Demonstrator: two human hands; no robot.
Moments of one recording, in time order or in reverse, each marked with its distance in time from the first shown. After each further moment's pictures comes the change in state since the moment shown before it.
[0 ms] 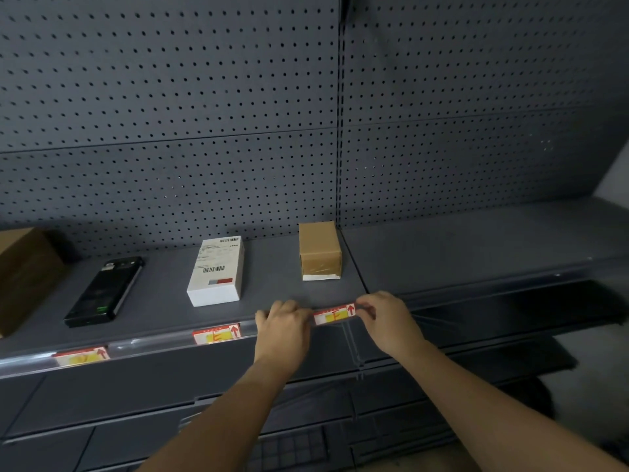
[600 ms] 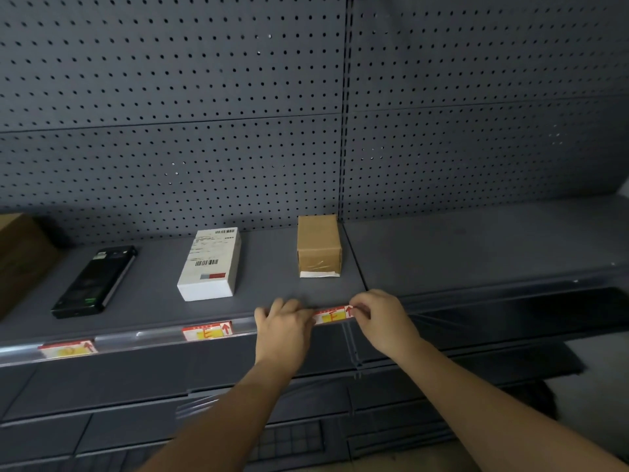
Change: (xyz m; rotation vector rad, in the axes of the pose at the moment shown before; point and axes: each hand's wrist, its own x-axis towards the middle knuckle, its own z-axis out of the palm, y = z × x) left_hand 0.013 0.008 0.024 0.064 0.077 -0.018; right_hand 0.020 0.014 0.009 -0.013 -0.059 -0.090
